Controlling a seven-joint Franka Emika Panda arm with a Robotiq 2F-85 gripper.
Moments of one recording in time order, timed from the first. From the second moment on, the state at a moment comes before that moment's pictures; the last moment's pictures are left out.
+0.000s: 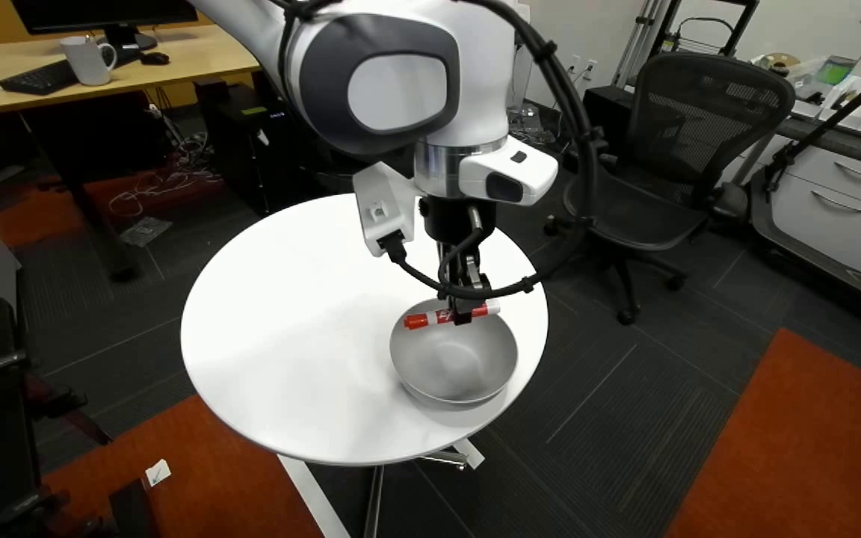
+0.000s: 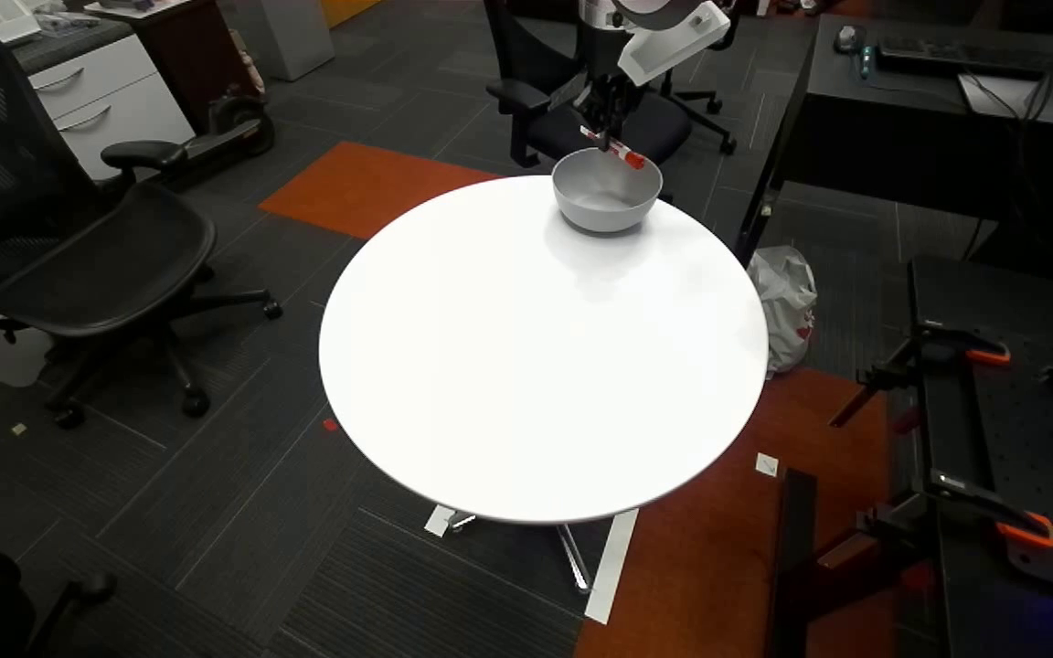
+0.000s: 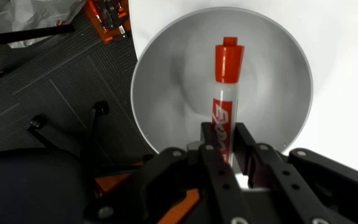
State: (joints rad) arm -0.15 0.59 -0.20 -1.74 -0.06 2.41 0.22
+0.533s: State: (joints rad) arm -0.16 0.66 -0.19 -1.67 -0.06 2.37 0.16
